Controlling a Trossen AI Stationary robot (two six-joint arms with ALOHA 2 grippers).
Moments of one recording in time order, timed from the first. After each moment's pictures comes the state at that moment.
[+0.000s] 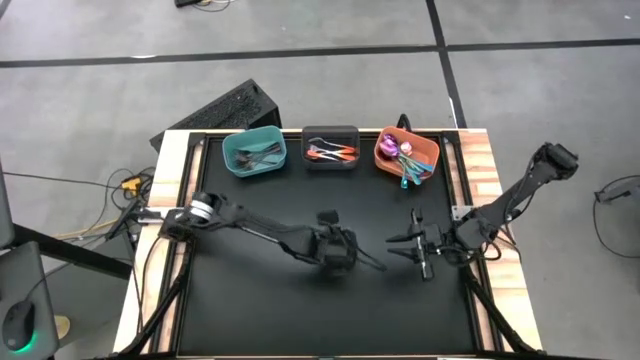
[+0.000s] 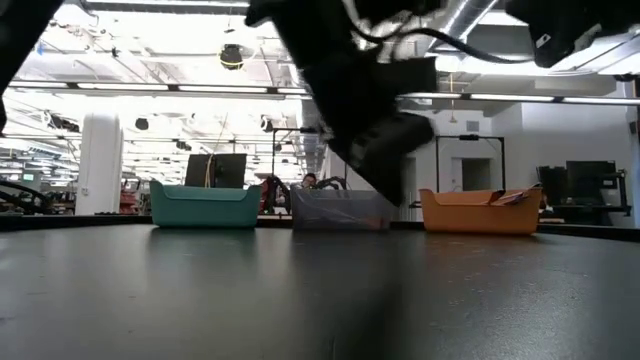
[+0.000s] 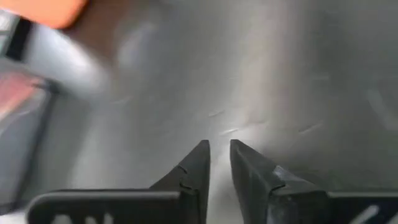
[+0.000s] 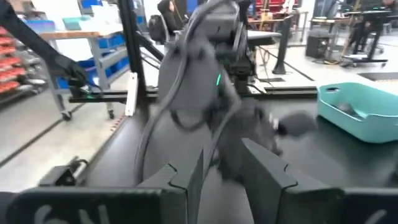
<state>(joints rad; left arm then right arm) -0.22 2.20 1.67 -0.57 -0.58 -0.21 0.64 0.81 0.33 0.41 0.59 0.12</state>
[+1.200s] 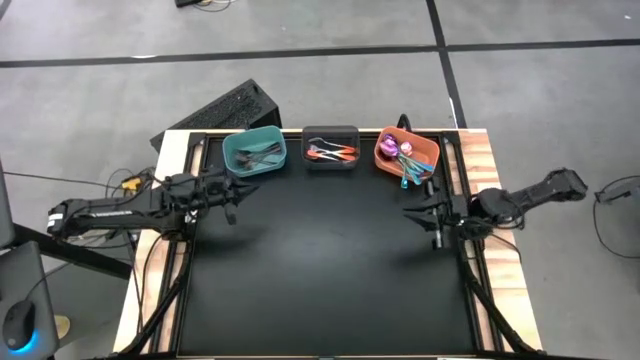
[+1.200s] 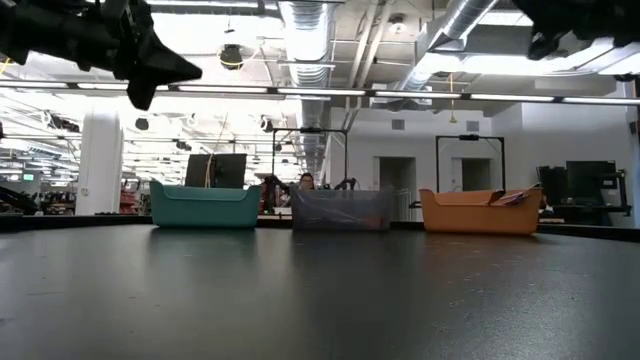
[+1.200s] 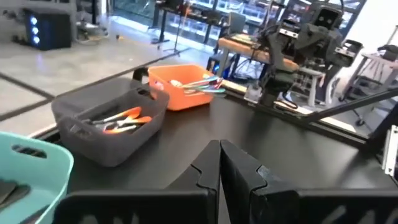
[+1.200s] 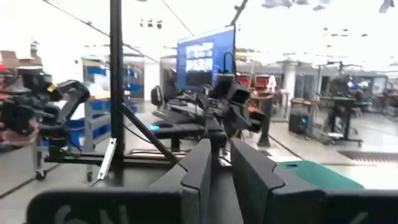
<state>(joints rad) 0.18 0.46 0.32 0.01 -0.13 -0.27 0.32 0.36 0.20 0.43 0.30 -0.10</state>
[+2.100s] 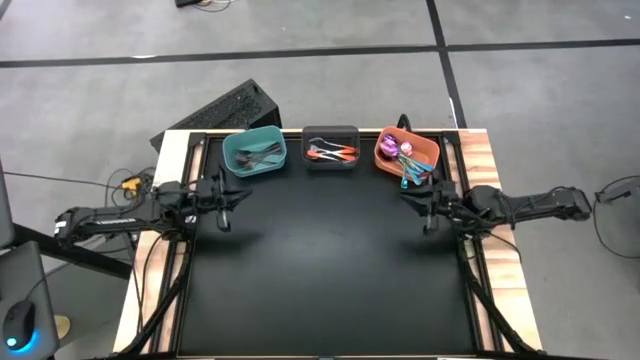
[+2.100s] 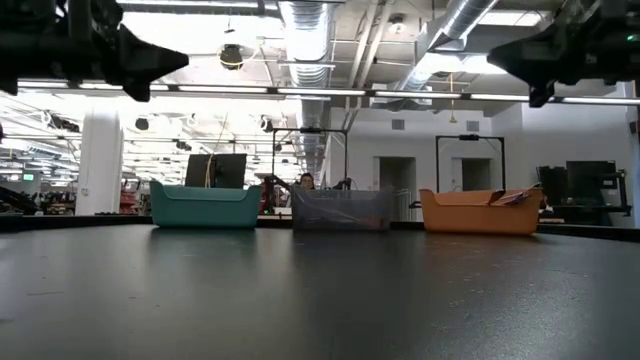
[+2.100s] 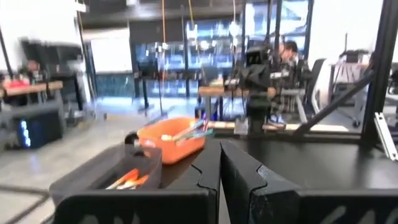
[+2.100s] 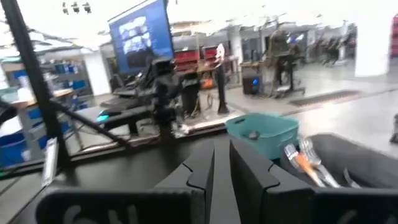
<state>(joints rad) 0.18 0.28 0.11 0.26 -0.04 0.02 0.09 0.26 0.13 0.26 0.31 0.12</state>
